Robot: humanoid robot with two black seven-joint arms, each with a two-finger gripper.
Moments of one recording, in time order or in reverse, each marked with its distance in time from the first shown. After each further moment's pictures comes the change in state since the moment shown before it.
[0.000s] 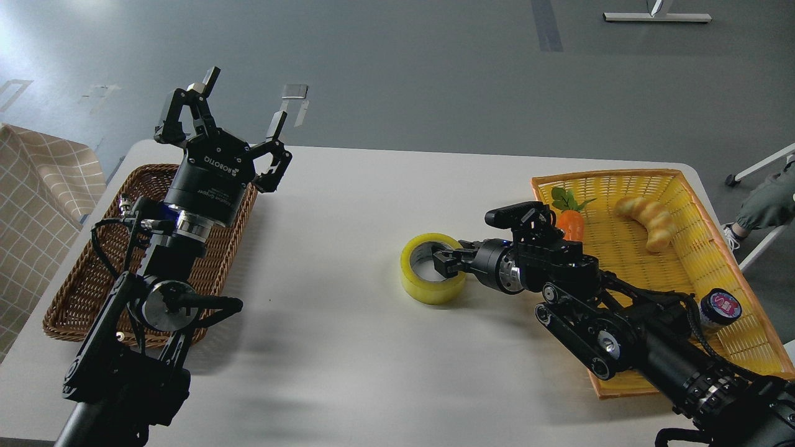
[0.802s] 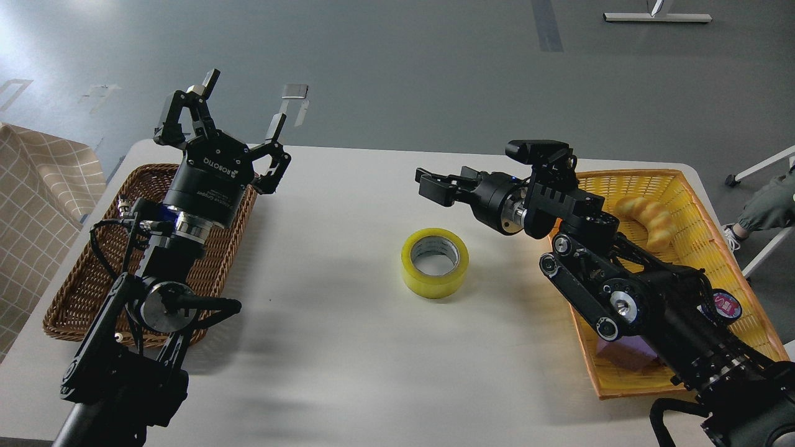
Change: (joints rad) left arm 0.003 0.008 0.002 0.000 0.000 0.000 0.000; right arm 0.056 0.001 0.210 0.146 0.096 -0.061 -0.018
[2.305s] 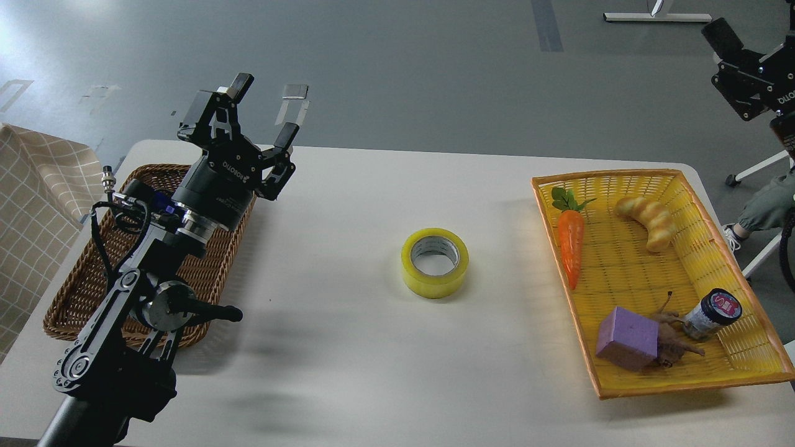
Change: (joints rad) left arm -0.017 0.043 0.055 -0.005 0.329 -0.013 -0.033; right arm -0.362 -0.458 0.677 0.483 1.059 0.179 0.203
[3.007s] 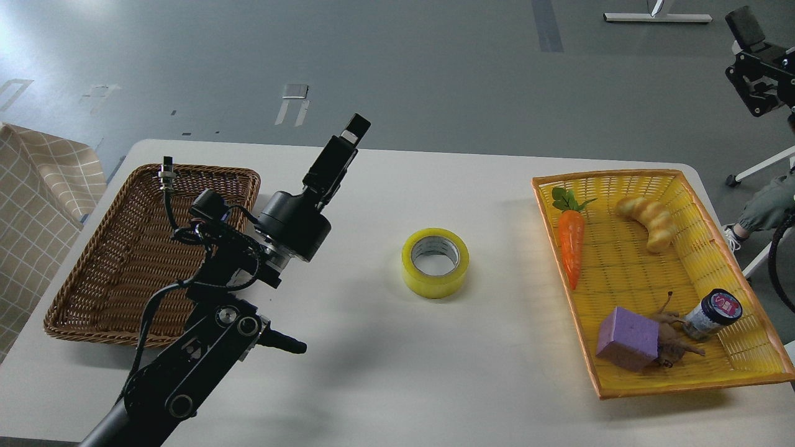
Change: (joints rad) left arm -0.019 -0.020 0.344 -0.084 0.700 0.500 -0.053; right arm -0.015 0.039 0.059 -0.014 0.079 0.000 -0.003
